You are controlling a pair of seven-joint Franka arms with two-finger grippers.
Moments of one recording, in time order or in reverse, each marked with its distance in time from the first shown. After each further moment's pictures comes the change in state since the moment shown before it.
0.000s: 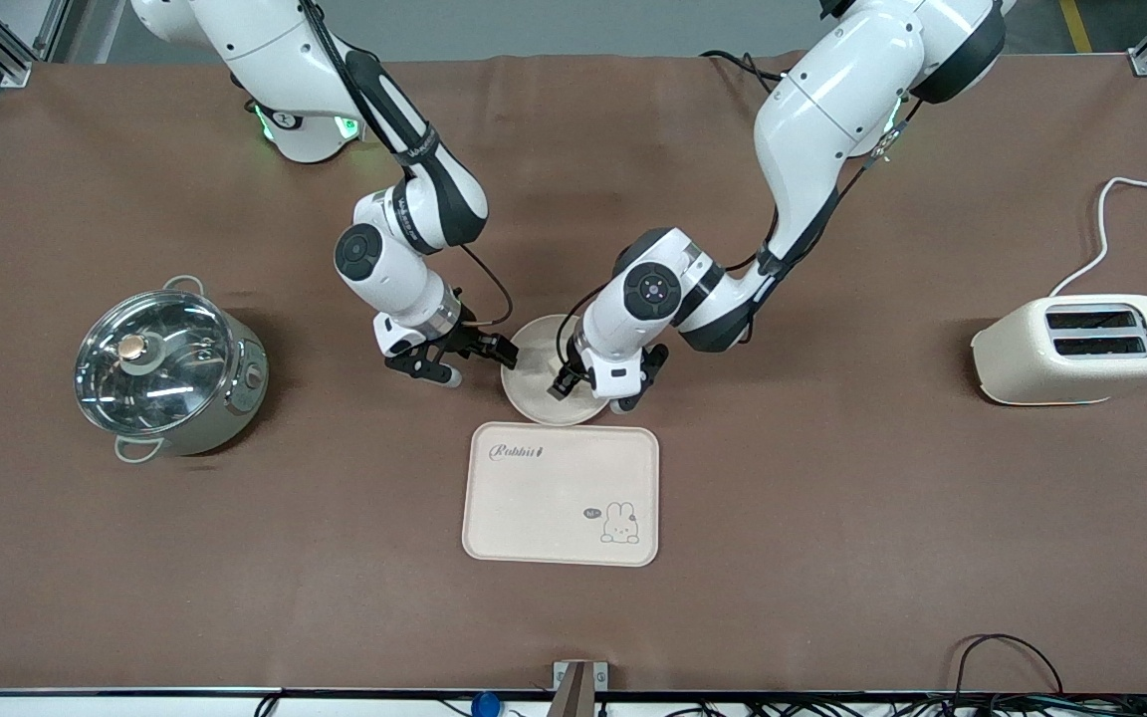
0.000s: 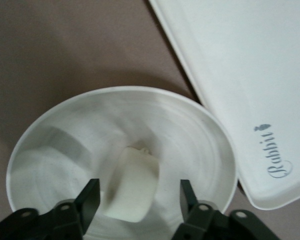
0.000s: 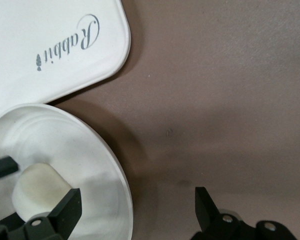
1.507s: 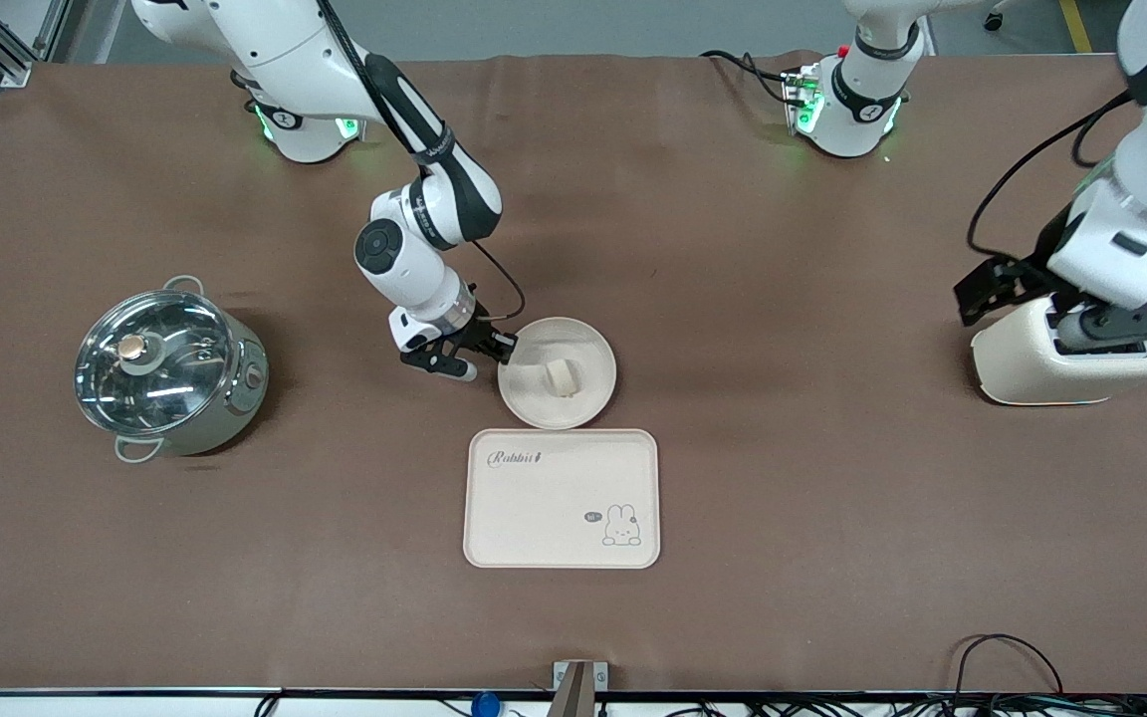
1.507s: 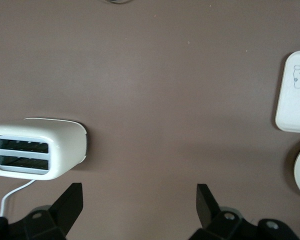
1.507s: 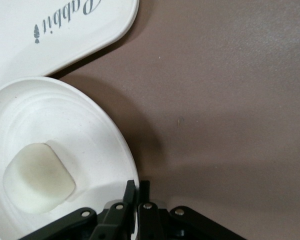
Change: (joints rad) left arm 0.607 -0.732 0.020 0.080 0.084 -0.947 1.408; right arm 0.040 0.029 -0.001 0.001 0.000 0.055 0.008
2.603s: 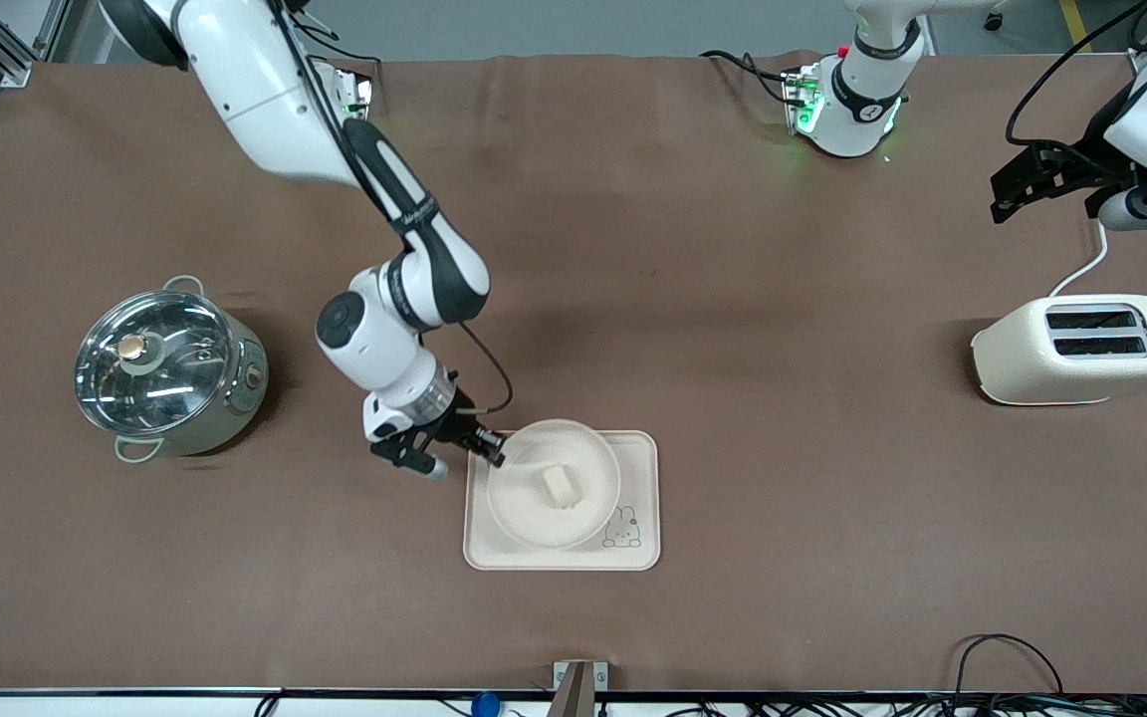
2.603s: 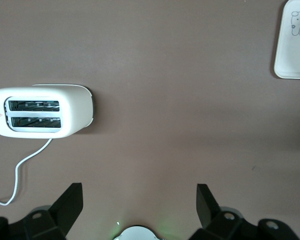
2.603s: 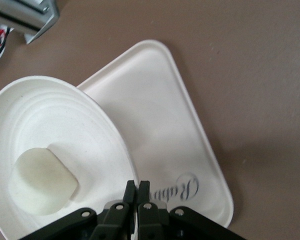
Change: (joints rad) left arm -0.137 -0.187 0.213 -0.120 -0.111 -0.130 0.121; right arm -0.109 0.236 -0.059 0.488 -0.052 -0.059 0.015
